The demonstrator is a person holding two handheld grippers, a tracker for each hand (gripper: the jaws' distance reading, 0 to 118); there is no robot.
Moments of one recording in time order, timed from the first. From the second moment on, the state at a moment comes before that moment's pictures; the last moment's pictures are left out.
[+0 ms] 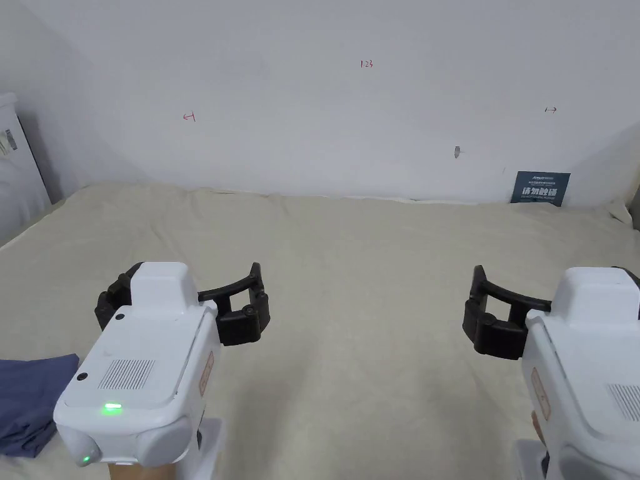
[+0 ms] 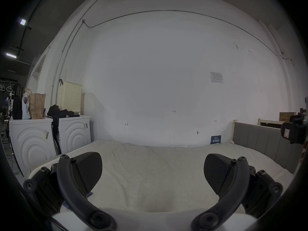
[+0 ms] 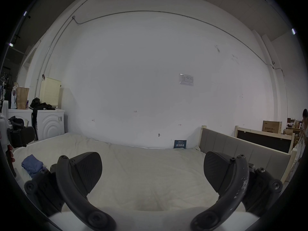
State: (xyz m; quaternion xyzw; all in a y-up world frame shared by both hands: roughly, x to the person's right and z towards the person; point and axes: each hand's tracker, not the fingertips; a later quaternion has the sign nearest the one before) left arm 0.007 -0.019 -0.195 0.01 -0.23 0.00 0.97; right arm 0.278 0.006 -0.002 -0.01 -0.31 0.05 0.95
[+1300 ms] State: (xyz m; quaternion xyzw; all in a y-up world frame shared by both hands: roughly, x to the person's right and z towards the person) left arm 0.003 -0.018 -0.195 0.01 -0.23 0.00 0.97; right arm 0.277 0.007 0.000 -0.02 -0.31 0.06 0.95
